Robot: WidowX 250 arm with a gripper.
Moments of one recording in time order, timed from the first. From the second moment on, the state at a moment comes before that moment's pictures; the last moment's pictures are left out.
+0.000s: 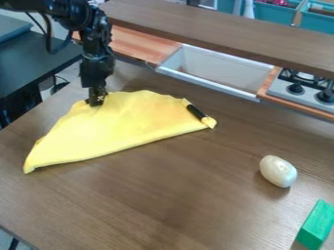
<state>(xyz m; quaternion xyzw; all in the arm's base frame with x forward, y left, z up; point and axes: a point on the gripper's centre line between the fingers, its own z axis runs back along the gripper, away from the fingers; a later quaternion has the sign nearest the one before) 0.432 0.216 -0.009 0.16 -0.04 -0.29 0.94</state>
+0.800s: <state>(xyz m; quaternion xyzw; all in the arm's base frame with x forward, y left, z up) 0.431 0.214 -0.017 0.15 -0.03 -0.30 0.94</state>
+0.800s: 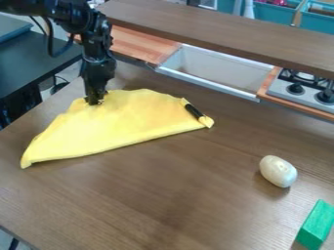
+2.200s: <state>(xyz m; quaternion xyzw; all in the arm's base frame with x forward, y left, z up) 0.405 0.160 0.041 0.12 -0.12 -0.36 0.92</state>
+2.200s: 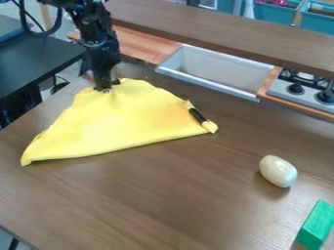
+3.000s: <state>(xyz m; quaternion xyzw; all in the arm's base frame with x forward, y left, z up) 0.327 0.070 0.046 0.13 -0.14 -0.48 0.86</state>
